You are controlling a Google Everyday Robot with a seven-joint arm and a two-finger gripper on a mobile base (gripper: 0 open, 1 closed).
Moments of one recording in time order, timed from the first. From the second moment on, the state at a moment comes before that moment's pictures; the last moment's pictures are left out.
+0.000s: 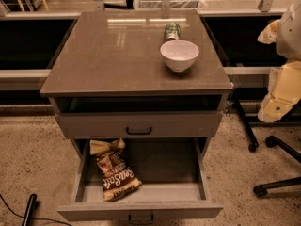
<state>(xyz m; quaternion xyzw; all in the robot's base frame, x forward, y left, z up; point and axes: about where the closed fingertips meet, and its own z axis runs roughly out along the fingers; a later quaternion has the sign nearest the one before) 0.438 -0.216 0.978 -0.60 0.78 -0.04 0.16</state>
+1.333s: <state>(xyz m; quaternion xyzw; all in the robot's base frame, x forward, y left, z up) 0.441 -0.126 0.870 -0.61 0.75 0.07 0.23</state>
